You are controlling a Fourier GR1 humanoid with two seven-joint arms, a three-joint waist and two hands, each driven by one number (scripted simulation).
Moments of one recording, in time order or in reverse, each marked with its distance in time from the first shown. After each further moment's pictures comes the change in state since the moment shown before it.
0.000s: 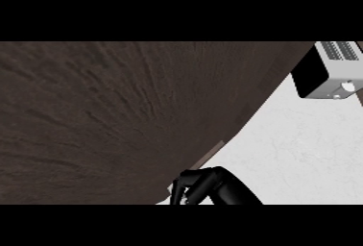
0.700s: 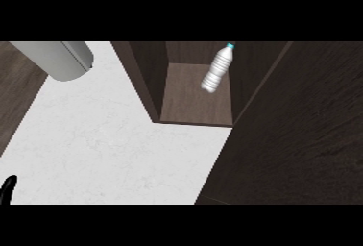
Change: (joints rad) left arm -0.191 -0.042 -0.236 -0.030 -0.191 0.262 0.063; right arm 0.486 -0.222 -0.106 -0.244 0.191 0.283 -0.275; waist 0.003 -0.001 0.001
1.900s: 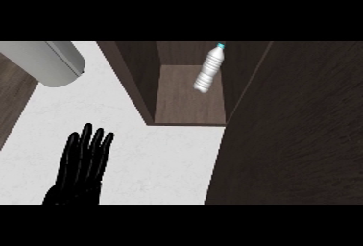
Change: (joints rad) left arm -0.435 -0.216 -0.348 0.219 -0.294 0.301 0.143; right arm 0.198 -0.027 -0.042 0.088 -0.174 -0.053 -0.302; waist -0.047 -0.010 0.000
